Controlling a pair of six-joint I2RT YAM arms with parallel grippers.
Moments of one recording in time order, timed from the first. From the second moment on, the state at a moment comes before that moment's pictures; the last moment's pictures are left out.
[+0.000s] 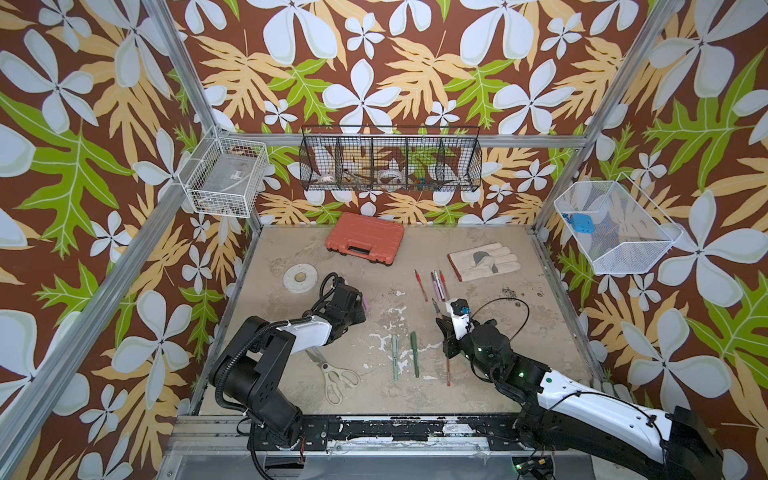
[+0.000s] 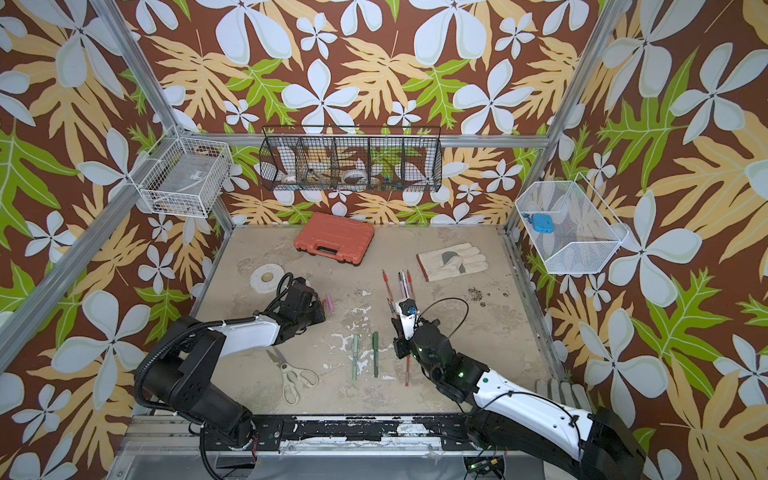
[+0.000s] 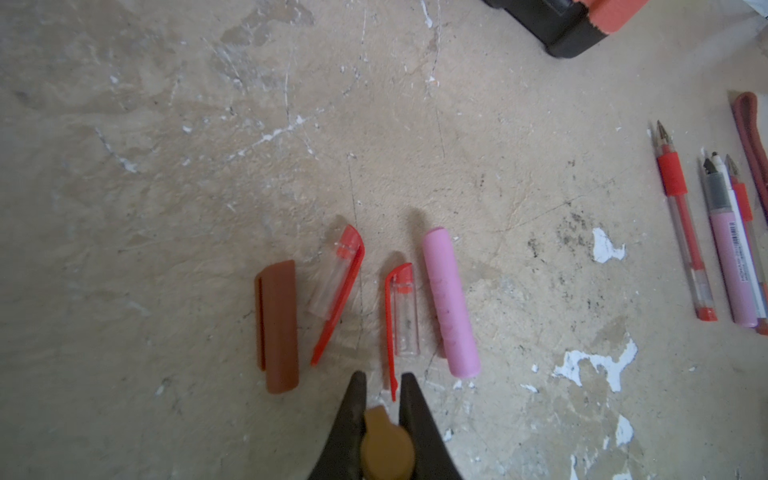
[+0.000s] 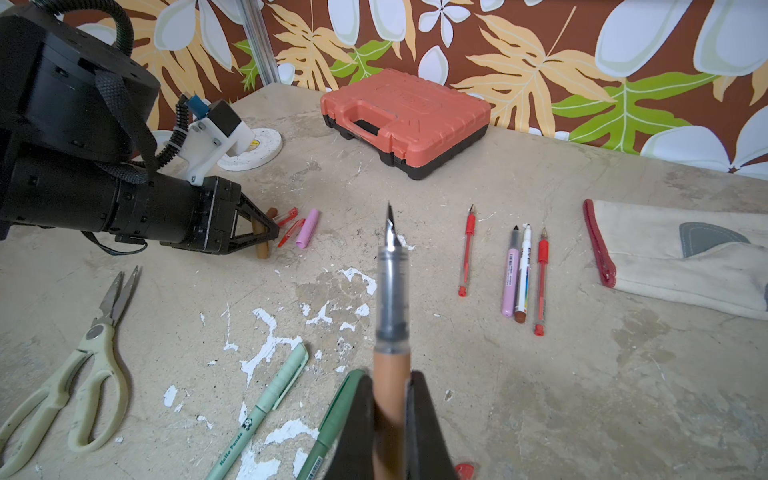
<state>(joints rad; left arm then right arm) -0.45 1.60 0.67 0.10 -0.12 -0.64 0.87 0.90 0.42 0.10 0.31 0.19</state>
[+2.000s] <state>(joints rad) -0.62 1.05 0.38 0.50 0.11 -0.61 0.34 1.83 1.06 -0.18 0.18 0.26</state>
